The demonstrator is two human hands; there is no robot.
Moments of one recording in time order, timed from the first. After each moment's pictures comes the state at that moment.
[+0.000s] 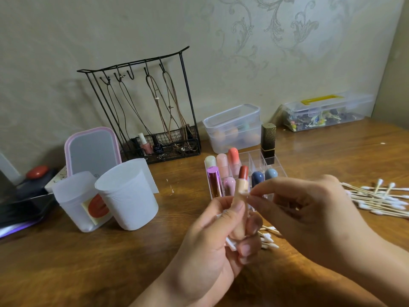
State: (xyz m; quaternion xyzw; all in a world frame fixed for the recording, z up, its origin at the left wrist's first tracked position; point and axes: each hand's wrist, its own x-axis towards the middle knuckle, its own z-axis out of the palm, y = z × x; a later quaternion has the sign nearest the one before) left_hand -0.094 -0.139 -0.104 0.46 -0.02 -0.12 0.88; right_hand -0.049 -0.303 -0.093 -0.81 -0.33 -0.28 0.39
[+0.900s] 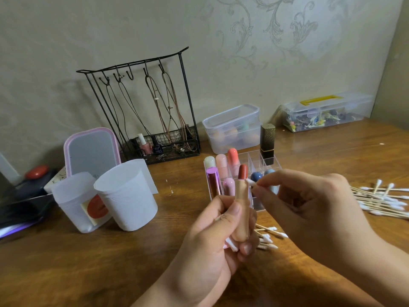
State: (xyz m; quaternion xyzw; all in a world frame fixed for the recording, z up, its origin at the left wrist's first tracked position) left_hand -0.095 -0.141 -0.101 0.51 0.00 -0.08 0.85; right_hand -0.050 -0.301 -0.091 -0.81 -0.32 -0.32 0.39
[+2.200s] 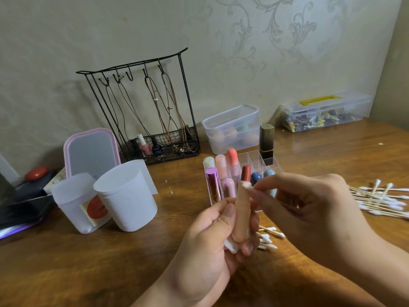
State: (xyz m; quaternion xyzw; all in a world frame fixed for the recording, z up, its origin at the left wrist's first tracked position) left_hand -0.096 -0.144 -0.098 0.53 0.00 -0.06 0.85; right_hand -0.050 -0.304 -0.089 -0.80 -0.33 -0.31 0.40
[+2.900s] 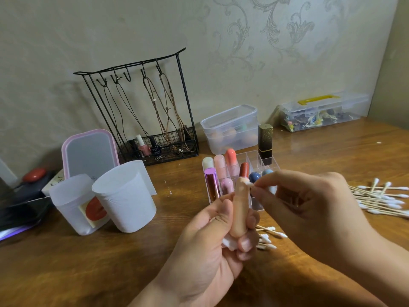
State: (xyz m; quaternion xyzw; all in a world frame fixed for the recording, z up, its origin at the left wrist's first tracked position) left_hand -0.094 -0.141 -0.100 0.44 -0.01 -0.12 0.89; right_hand -0.049 -0.304 -0.091 -0.80 -0.33 -0.32 0.39
